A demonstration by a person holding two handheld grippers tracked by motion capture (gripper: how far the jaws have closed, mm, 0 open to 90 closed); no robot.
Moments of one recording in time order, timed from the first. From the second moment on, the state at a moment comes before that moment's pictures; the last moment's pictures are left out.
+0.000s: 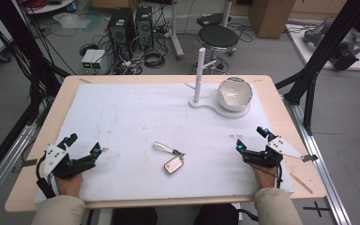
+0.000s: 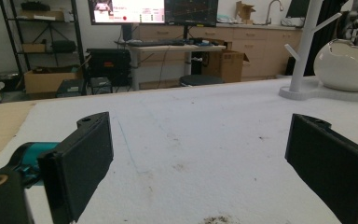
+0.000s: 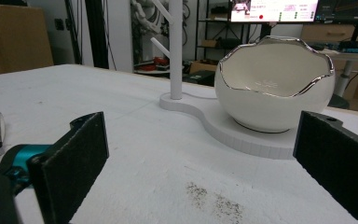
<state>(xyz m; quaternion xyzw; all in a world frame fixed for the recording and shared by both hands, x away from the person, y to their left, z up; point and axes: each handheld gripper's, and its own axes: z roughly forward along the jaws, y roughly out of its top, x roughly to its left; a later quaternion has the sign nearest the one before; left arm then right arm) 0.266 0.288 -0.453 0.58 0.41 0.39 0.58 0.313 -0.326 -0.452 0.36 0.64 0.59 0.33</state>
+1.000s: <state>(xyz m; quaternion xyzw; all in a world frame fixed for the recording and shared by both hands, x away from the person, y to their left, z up) 0.266 0.288 -0.453 0.58 0.41 0.39 0.58 0.325 -0.299 -0.380 0.31 0.71 0.55 0.32</state>
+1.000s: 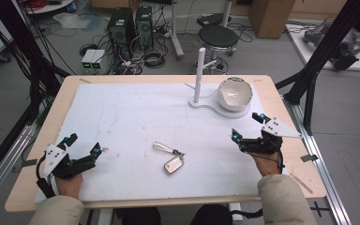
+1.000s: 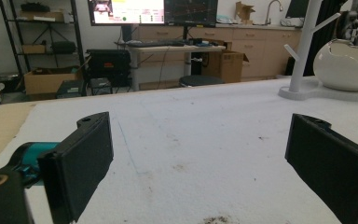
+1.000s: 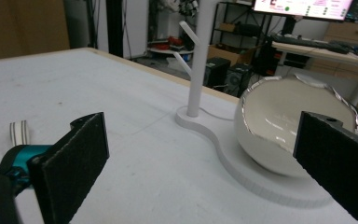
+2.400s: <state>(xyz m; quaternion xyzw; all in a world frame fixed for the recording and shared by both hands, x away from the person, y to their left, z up) 0.266 0.287 -0.453 0.58 0.41 0.39 0.58 0.389 -0.103 -0.349 0.12 0.93 0.33 0.08</state>
